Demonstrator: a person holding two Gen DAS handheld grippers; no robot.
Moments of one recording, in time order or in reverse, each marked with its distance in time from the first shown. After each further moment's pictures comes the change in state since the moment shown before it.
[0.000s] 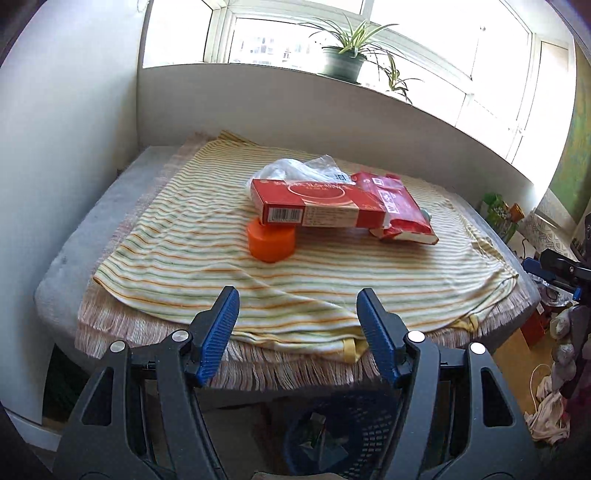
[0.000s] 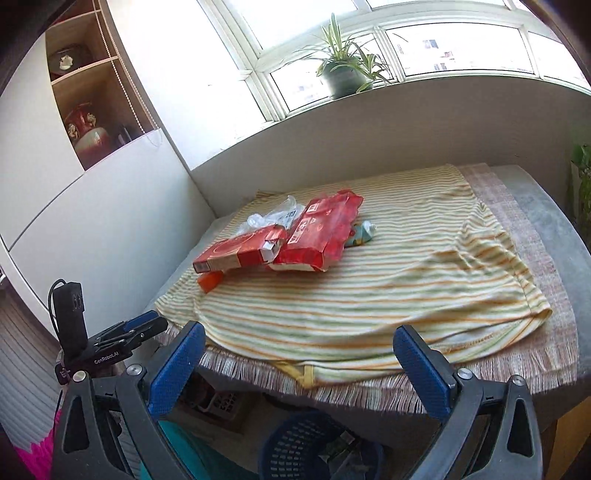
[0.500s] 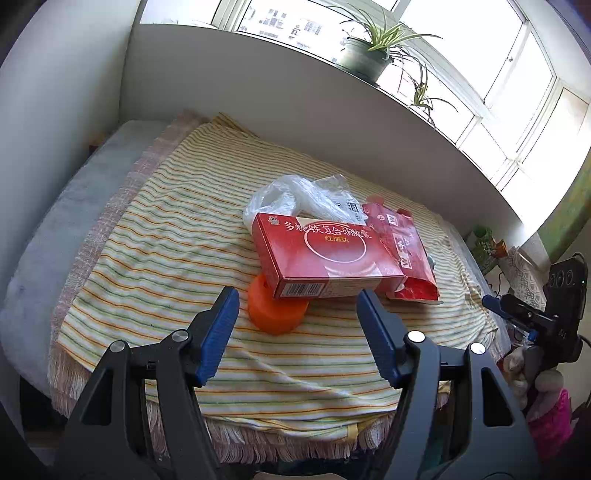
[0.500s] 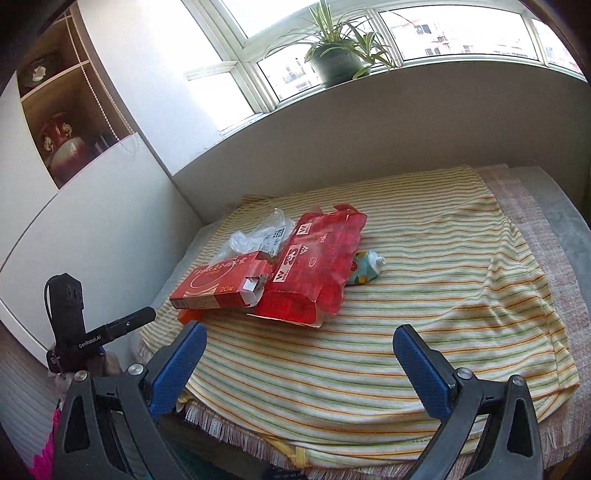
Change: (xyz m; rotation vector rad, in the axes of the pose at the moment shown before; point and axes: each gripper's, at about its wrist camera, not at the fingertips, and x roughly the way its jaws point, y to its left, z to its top) left arm 0.055 0.037 0.066 -0.168 0.116 -0.134; right arm 0.068 -0.015 0.050 0.064 0.083 0.022
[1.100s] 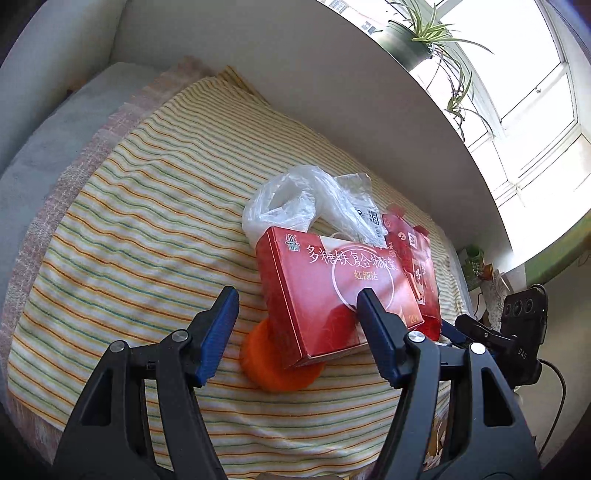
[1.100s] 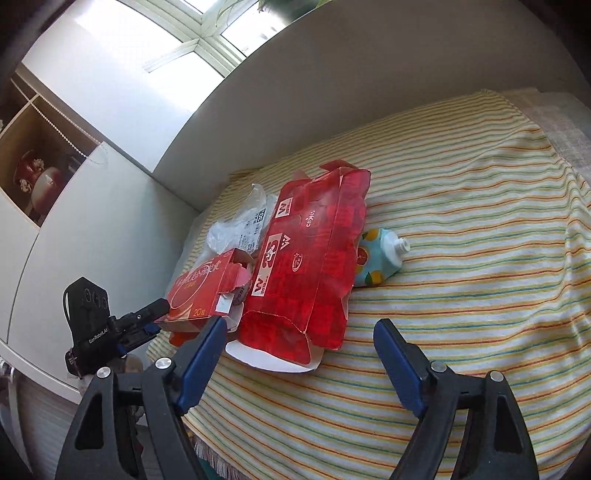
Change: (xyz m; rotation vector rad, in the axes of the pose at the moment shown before) left arm 0.061 0.027 0.031 -0.165 0.126 -0.090; right arm 0.080 -0.034 0.019 0.194 0.159 0.124
